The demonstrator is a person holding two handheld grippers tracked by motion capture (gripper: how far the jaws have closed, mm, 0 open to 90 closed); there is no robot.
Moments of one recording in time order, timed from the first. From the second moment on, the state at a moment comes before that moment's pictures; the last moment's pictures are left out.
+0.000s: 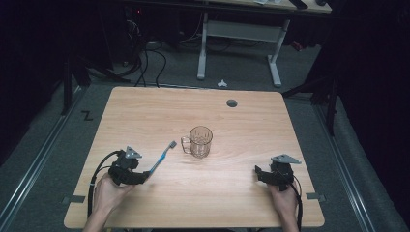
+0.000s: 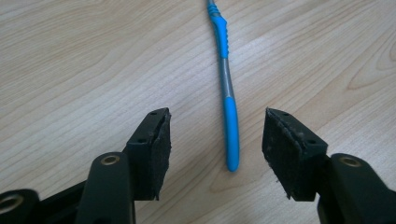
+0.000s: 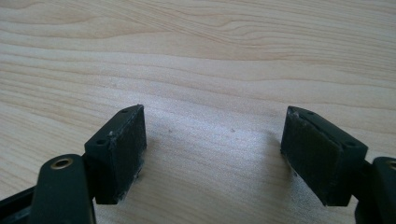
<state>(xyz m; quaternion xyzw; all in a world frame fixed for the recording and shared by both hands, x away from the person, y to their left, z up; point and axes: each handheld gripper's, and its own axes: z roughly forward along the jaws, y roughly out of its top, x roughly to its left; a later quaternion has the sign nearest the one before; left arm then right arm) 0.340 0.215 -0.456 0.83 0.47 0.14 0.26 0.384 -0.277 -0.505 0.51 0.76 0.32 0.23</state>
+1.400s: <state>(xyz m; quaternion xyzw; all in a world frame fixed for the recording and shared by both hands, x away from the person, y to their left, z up) 0.423 0.146 -0.451 0.88 0.44 0.11 0.15 0.384 -0.277 -0.505 0.51 0.76 0.32 0.23</state>
